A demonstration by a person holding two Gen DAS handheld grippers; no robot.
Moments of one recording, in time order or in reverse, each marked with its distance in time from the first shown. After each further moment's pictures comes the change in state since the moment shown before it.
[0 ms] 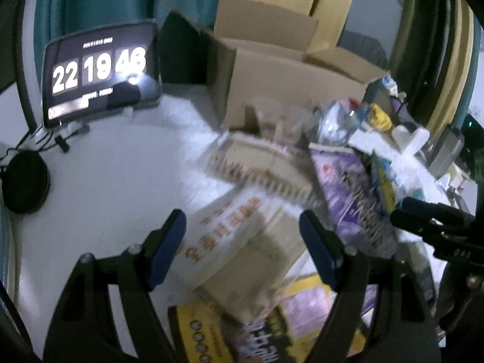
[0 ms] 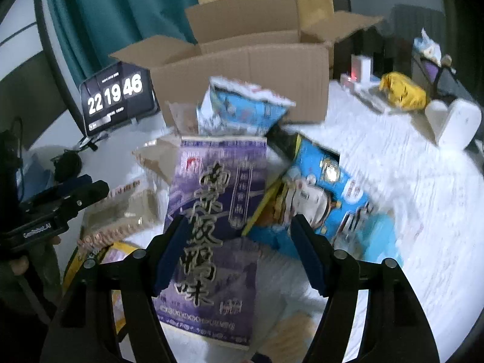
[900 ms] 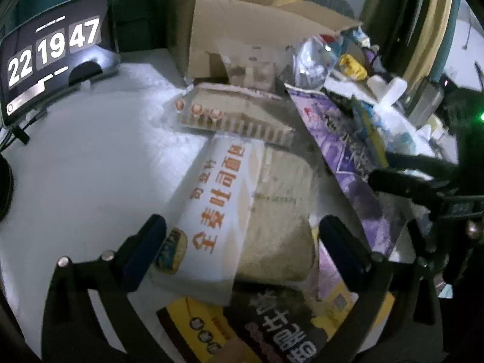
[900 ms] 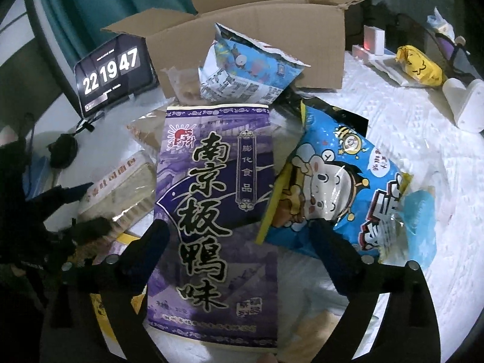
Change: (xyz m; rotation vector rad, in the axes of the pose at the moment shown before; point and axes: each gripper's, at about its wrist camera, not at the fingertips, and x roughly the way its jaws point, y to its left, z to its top) left arm 0.021 -0.009 -0.016 0.139 0.170 -0.123; right arm 0.029 0.008 -0.002 0.012 0.116 0.021
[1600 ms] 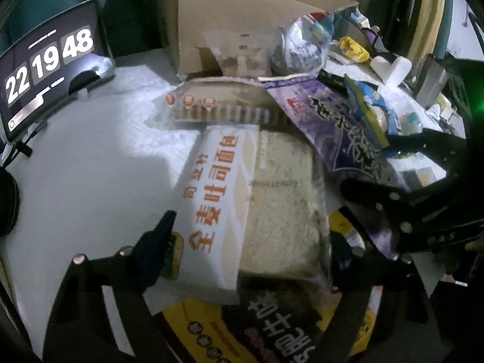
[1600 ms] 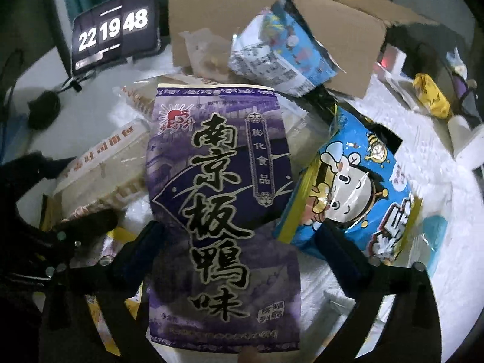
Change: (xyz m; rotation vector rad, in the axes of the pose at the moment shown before) left arm 0.009 -0.011 0.000 0.053 0.017 0.051; right arm 0.029 0.043 -0.001 -0.173 0.056 -0.151
